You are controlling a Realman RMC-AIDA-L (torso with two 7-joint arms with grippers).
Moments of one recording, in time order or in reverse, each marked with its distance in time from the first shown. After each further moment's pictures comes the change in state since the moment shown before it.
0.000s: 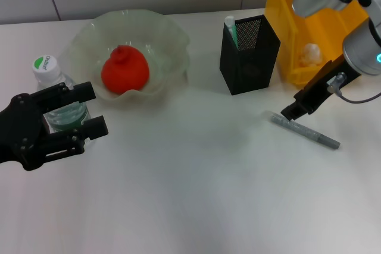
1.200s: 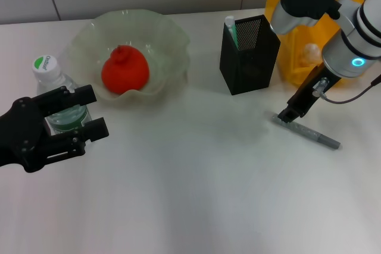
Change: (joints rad) left arm 0.000 0.000 0.000 -0.026 0.000 -0.003 -0.001; right arm 0.141 -0.009 0.025 0.334 -0.076 0.164 -0.105
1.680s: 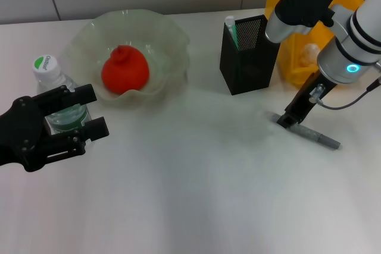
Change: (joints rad) left arm -0.001 0.001 0.000 0.000 0.000 0.000 0.002; right arm 0.016 0.005 0.000 0.058 -0.009 0.024 -0.011
